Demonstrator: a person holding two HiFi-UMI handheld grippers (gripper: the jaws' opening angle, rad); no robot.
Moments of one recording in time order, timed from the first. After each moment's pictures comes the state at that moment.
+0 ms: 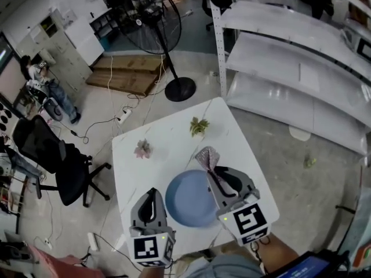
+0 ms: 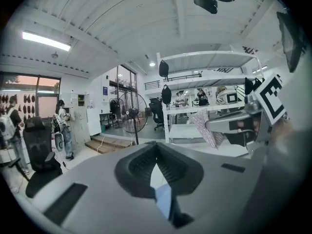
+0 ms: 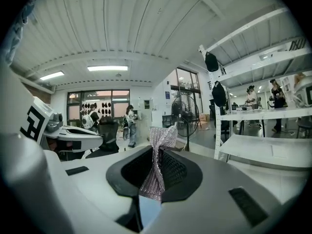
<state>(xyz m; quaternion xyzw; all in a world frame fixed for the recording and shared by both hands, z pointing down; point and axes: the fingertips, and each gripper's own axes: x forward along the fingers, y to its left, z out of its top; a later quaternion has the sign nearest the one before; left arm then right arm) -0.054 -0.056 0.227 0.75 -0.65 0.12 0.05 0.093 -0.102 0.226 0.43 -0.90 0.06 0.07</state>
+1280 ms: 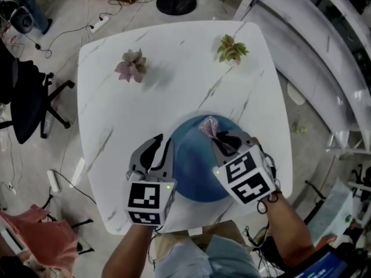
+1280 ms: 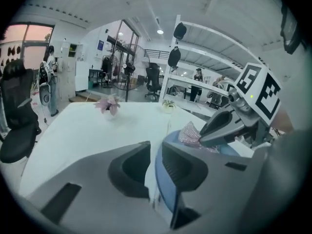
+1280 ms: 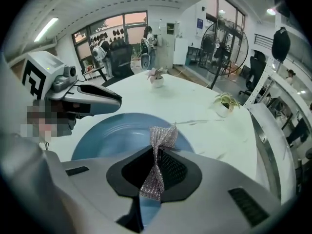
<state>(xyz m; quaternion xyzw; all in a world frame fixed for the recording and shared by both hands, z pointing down) -0.114 -0.104 0.455 0.77 -0.56 0.18 0.25 0.003 -0.116 0.477 0.28 -0.82 0.14 0.48</state>
